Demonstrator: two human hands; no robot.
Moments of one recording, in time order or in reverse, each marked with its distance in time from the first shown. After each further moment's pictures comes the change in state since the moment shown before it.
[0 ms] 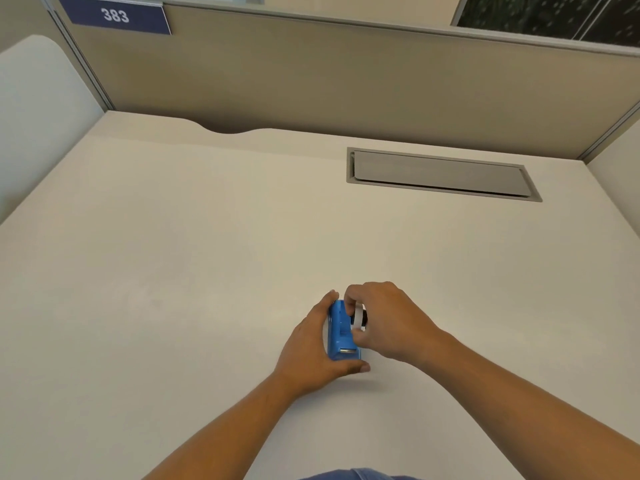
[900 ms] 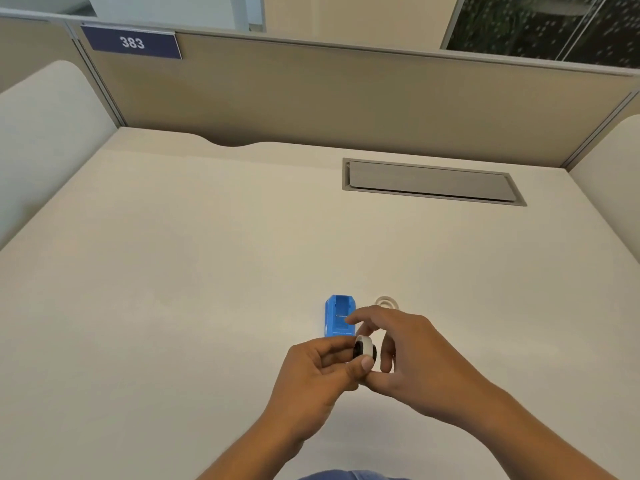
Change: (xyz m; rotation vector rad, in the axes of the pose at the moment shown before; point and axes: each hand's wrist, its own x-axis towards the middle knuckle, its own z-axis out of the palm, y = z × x) left_hand -0.092 0.094 -0.018 -0.647 0.002 -0.159; right_hand -0.099 -0.019 -0.017 0.274 0.053 -0.054
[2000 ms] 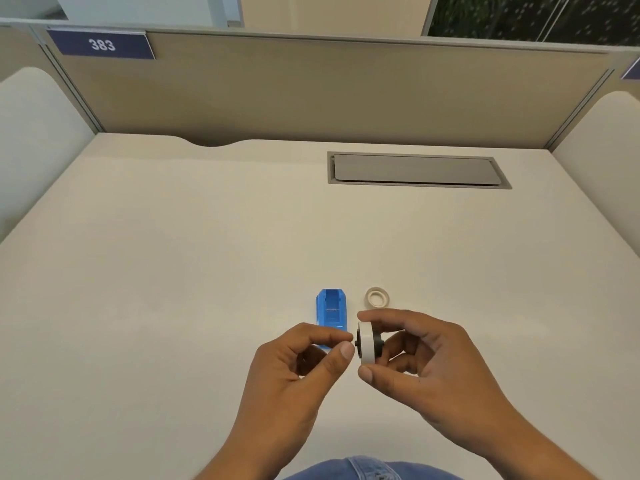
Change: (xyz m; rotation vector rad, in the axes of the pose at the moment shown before) left_hand -0.031 0.031 0.000 0.187 0.123 0.227; right_hand -0.042 -0.021 -0.009 0.626 0.219 0.109
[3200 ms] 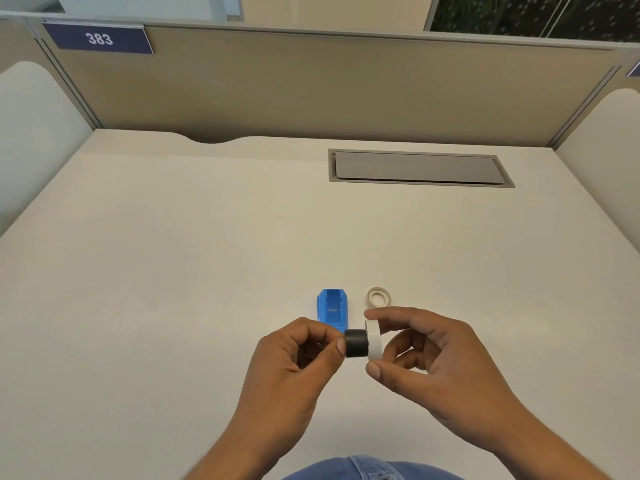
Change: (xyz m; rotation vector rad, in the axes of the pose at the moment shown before) left_hand 0.011 -0.003 -0.005 0.034 -0.020 -0.015; right_hand 0.009 0.013 -0.008 -0.038 -0.015 -0.061
